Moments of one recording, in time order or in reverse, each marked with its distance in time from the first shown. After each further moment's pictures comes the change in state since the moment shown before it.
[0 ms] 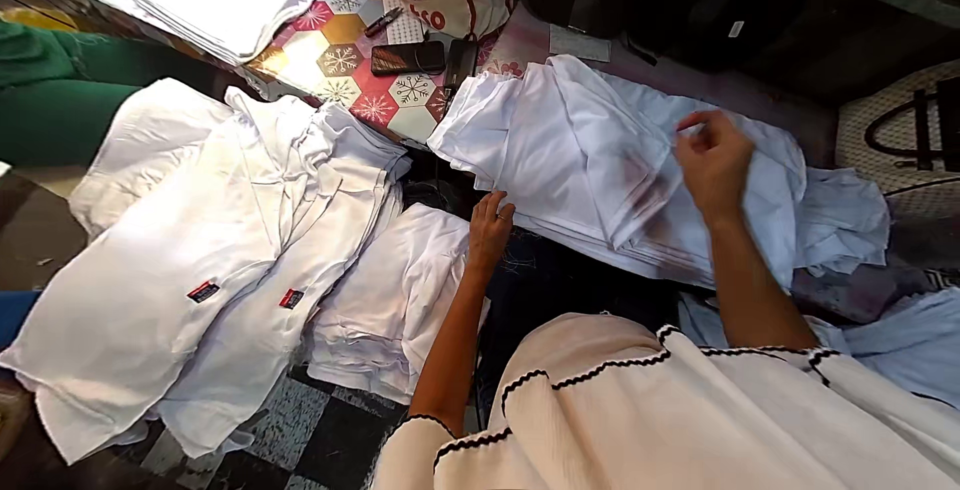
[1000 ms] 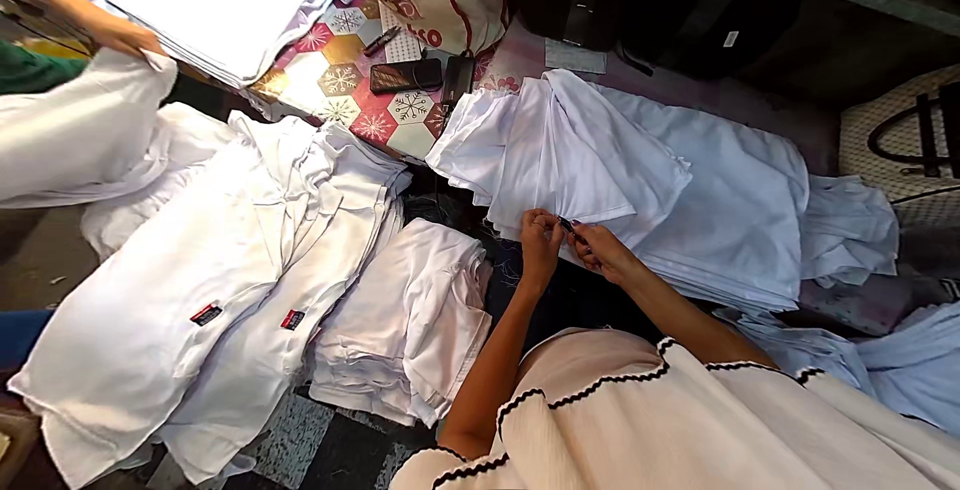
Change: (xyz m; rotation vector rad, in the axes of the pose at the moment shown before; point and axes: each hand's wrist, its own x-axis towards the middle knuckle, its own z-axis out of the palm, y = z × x) left_hand 0.037 0.099 0.029 -0.635 -0.025 -0.545; right_hand -0.050 0.010 0.124 0.803 -0.698 0.832
